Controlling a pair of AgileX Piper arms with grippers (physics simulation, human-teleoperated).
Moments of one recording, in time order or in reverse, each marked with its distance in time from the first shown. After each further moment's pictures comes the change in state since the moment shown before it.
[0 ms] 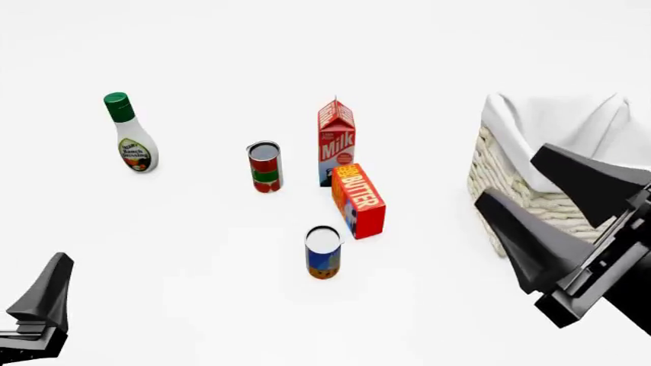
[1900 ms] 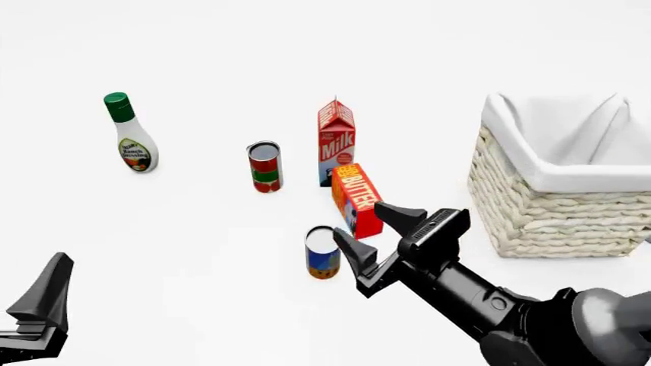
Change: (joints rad) left arm 0.000 0.000 0.000 0.000 0.000; right arm 0.051 1.113 -0.024 -0.827 0.112
